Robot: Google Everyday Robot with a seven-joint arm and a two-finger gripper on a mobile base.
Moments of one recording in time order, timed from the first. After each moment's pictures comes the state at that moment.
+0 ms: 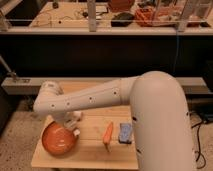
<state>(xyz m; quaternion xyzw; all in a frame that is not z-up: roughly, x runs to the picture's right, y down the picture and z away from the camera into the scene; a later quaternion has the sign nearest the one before) -0.195 0.161 0.749 -0.15 -0.22 -0.86 0.44</state>
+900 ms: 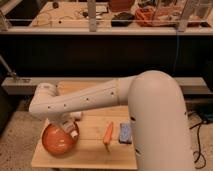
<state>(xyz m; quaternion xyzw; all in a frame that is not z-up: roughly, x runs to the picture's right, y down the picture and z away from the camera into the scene) -0.209 0.167 0.740 -0.14 -0.23 -0.87 0.41</state>
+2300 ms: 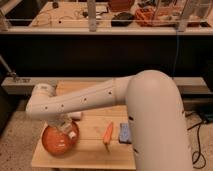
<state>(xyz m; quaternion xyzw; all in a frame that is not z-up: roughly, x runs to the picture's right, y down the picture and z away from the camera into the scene) -0.222 0.173 0.734 -0.12 -0.24 -0.88 0.38</state>
